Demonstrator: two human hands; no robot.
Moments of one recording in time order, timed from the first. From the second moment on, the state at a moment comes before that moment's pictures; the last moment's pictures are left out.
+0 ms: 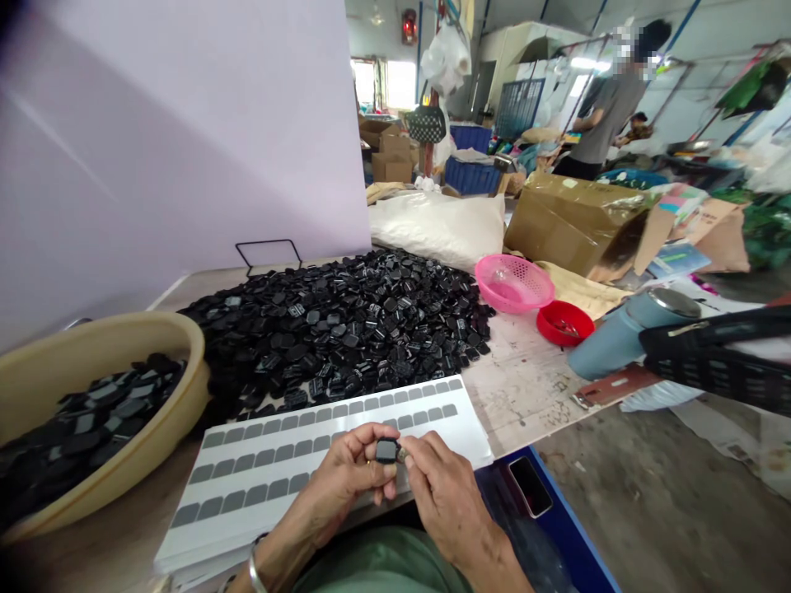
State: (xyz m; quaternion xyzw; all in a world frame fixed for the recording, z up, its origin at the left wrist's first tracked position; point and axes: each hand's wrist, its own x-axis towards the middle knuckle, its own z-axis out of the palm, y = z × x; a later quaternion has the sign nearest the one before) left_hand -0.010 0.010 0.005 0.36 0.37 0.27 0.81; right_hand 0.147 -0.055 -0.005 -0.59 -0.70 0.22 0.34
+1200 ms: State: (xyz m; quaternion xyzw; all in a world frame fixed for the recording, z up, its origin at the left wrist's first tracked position) left_hand 0.002 0.052 0.011 0.65 0.43 0.25 0.57; right_hand 0.232 -0.046 -0.013 -0.76 -0.62 0.05 0.16
